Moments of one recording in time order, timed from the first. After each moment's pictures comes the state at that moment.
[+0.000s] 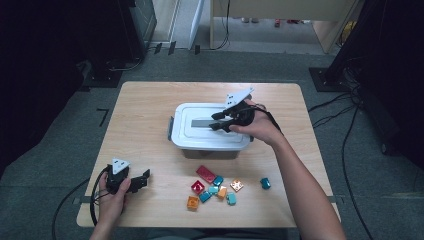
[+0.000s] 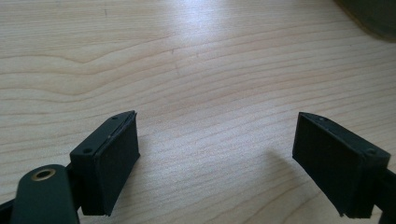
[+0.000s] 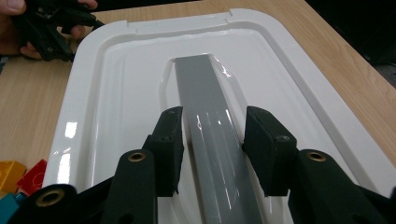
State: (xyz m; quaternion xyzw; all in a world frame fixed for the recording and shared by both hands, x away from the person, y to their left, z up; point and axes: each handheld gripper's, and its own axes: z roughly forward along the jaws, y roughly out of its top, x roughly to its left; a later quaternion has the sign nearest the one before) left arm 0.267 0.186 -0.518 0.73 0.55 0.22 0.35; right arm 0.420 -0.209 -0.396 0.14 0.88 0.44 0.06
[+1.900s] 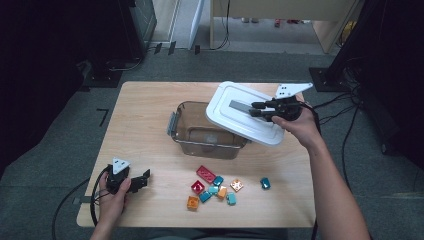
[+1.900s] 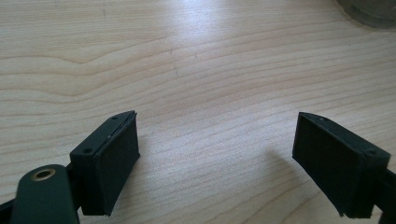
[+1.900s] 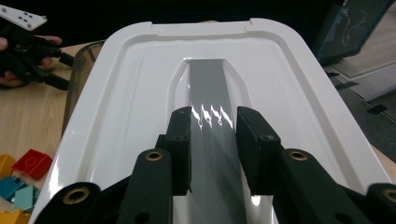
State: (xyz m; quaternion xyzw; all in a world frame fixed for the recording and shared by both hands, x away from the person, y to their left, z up) left arm 0.267 0.185 -0.518 0.73 0.55 0.22 0.35; right arm 0.400 -0.331 -0.366 0.22 0.83 0.50 0.13
